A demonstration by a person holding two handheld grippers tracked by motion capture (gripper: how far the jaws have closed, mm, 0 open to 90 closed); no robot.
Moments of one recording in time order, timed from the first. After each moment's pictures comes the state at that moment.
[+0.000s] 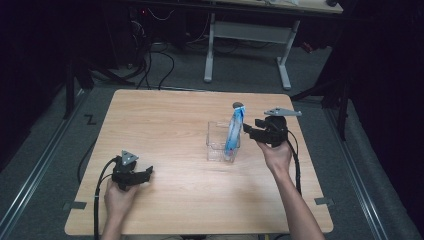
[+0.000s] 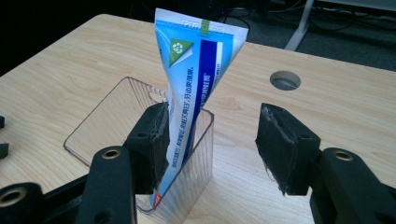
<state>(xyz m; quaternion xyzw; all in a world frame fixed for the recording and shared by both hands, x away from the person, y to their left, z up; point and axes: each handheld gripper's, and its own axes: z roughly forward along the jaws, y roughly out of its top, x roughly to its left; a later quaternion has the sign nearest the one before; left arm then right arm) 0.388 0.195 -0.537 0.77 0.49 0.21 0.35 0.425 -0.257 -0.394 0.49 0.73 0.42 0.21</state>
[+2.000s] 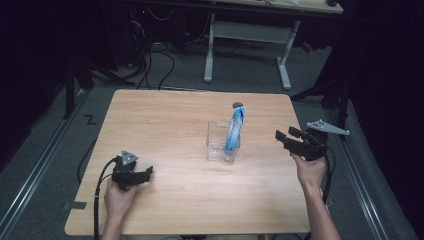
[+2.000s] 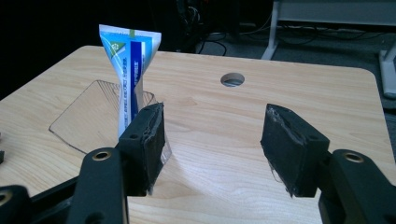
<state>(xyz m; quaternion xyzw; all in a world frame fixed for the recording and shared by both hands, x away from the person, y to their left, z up) 0.388 0.195 -0.537 0.77 0.49 0.21 0.35 0.370 -0.339 -0.387 0.52 0.68 0.46 0.24</state>
